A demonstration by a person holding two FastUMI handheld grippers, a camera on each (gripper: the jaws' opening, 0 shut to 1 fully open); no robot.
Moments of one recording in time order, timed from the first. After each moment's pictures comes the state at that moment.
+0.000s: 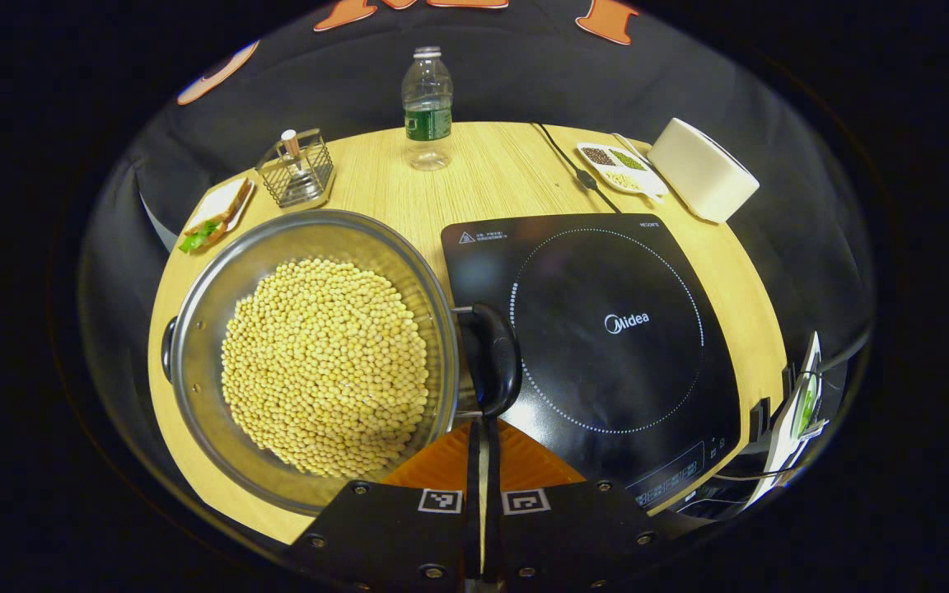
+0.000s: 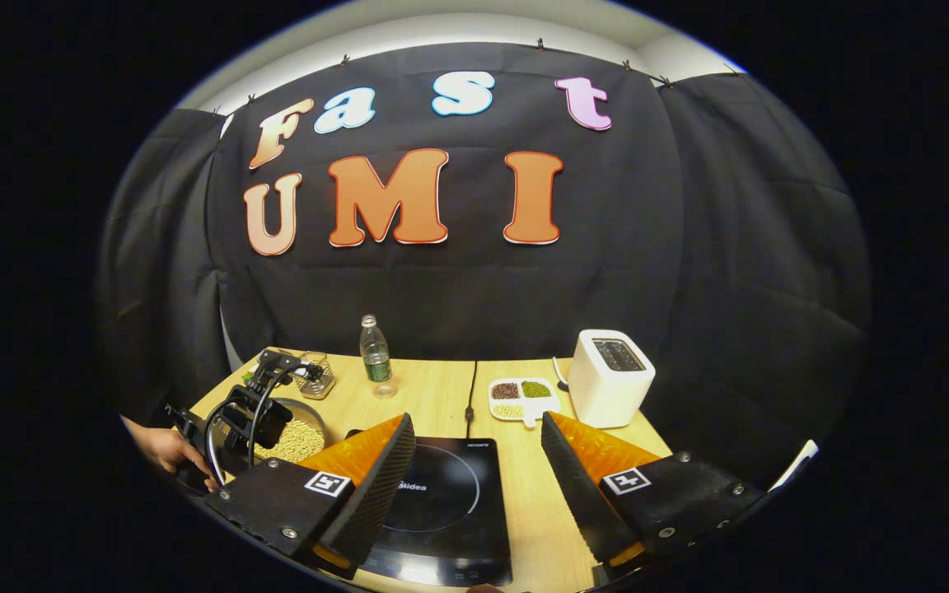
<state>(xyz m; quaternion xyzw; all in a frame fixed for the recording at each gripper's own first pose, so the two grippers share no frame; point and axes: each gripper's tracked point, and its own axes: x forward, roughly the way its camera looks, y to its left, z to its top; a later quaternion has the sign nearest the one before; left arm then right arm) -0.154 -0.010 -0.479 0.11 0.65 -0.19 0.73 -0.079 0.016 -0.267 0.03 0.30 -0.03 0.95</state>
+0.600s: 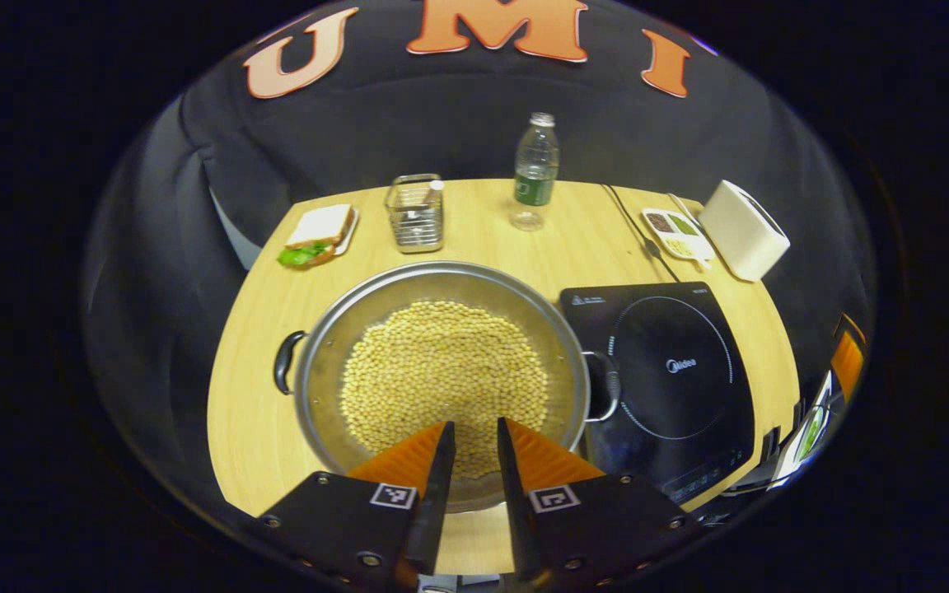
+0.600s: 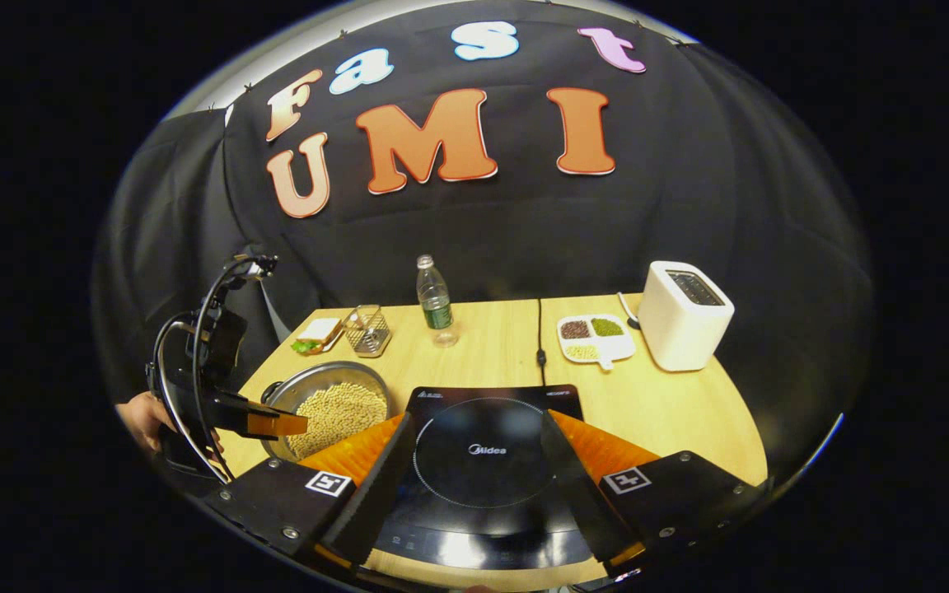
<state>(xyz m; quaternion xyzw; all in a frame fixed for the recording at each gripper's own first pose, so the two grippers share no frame) -0.093 0.097 -0.422 0.10 0.60 -0.10 0.79 -0.087 0.105 -0.318 0.09 0.40 0.05 0.91</state>
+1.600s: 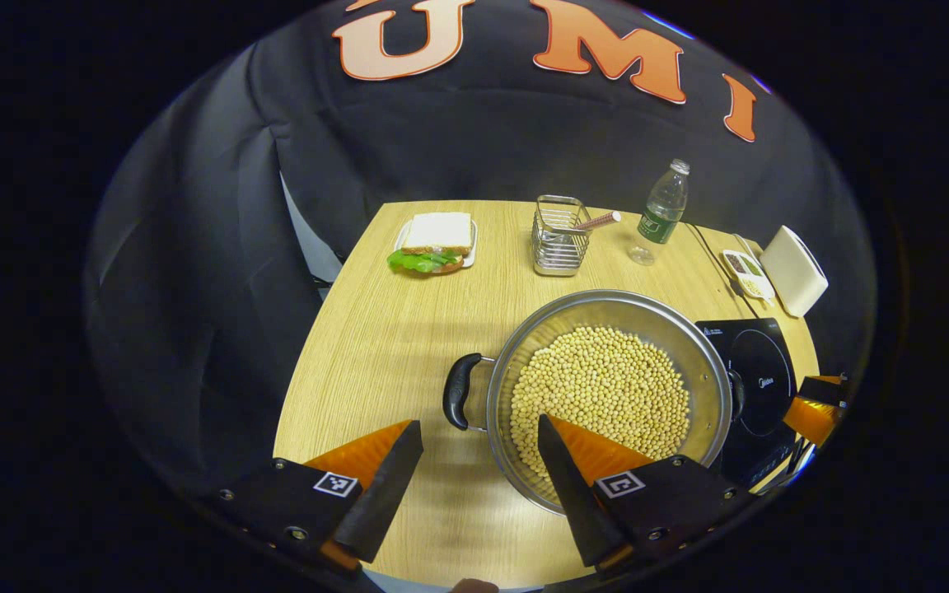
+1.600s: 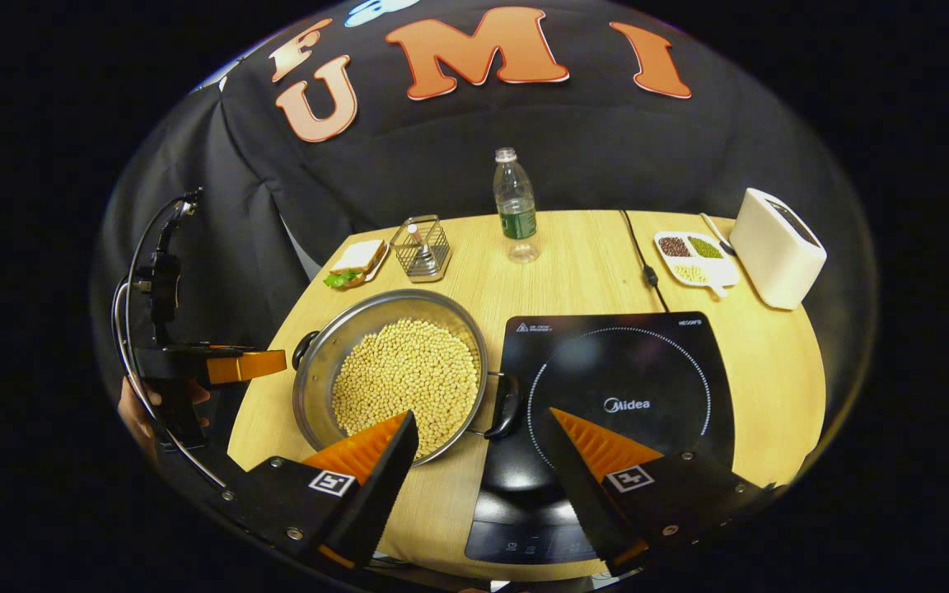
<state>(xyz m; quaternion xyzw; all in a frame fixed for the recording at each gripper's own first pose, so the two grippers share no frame) -0.035 0.248 -0.425 0.09 0.57 -0.07 0.81 -0.091 0.245 -0.397 0.11 0.54 0.10 0.83</state>
